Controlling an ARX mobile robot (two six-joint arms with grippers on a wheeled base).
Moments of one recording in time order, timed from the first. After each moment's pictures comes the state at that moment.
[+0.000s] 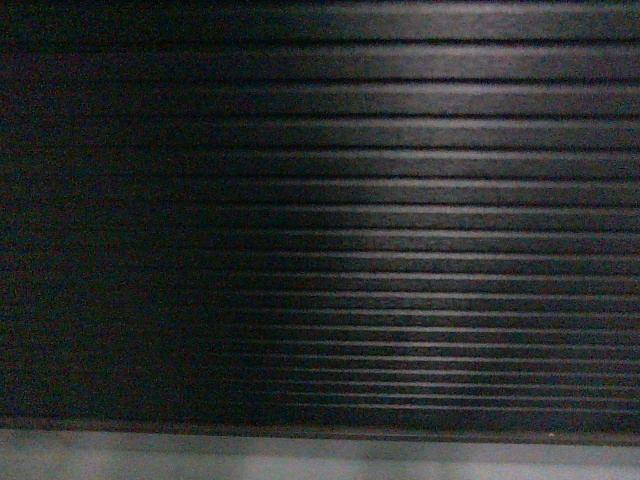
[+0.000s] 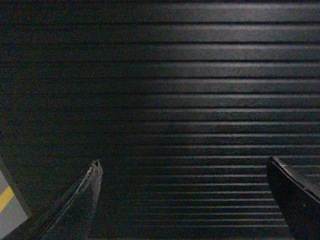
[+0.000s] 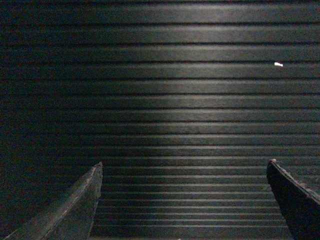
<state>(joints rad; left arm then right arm) 0.00 0.01 0.01 -0.01 0.00 -0.01 0.00 0.00 0.01 -0.01 0.00 0.00</state>
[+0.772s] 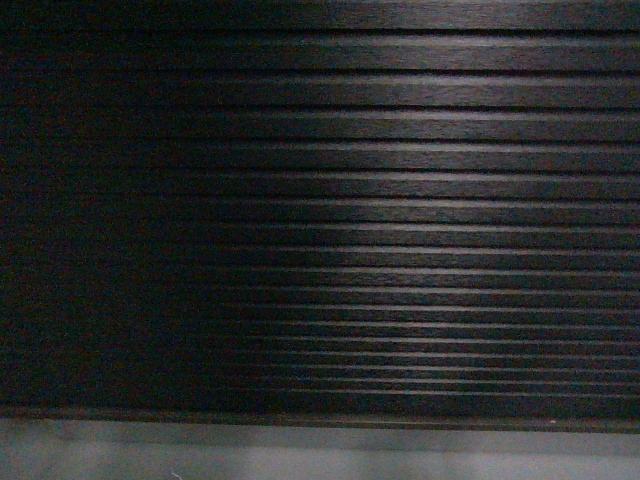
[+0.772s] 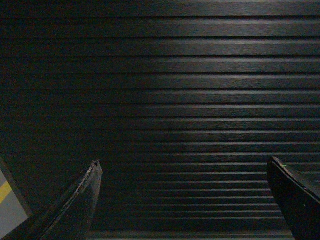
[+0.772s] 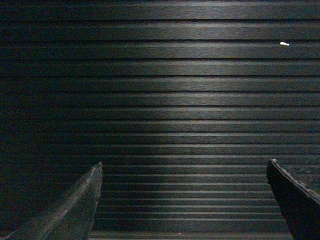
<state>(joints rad) 0.00 0.01 0.01 -0.01 0.00 -0.01 0.00 0.00 0.01 -0.01 0.00 0.00</state>
